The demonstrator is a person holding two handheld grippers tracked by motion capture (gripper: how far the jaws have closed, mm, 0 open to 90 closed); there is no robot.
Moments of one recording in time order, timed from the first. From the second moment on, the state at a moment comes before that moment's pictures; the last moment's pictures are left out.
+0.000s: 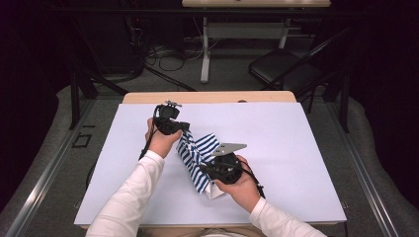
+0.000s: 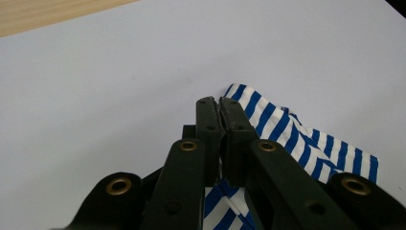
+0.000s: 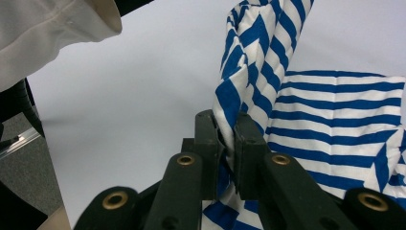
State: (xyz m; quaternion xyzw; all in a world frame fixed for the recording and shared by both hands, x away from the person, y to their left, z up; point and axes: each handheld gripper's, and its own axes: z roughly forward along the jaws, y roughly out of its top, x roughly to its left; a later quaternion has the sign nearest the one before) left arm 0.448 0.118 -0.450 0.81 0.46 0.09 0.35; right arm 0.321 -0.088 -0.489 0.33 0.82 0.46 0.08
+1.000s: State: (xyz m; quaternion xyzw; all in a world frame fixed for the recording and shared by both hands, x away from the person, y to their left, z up) left arm 0.472 0.067 -0.473 0.82 0.46 0.07 0.32; right arm 0.330 -0.119 -0.505 0.37 0.82 0.43 0.09
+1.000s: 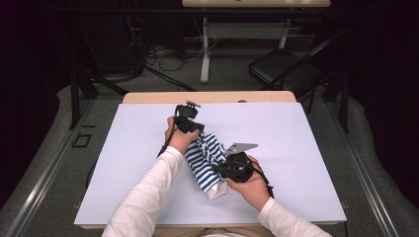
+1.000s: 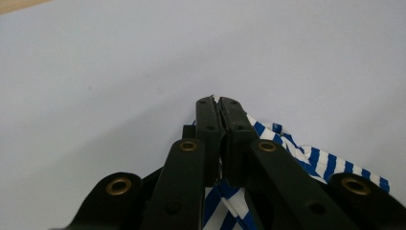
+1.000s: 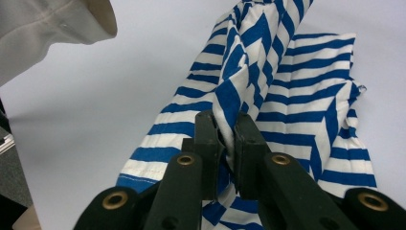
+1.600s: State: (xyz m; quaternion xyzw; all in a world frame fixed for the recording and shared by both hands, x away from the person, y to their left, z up) left arm 0.487 0.044 -0.503 0.83 0.47 0.05 0.29; right arm 0.336 -0.131 -0.530 0.40 0.82 0.41 0.08
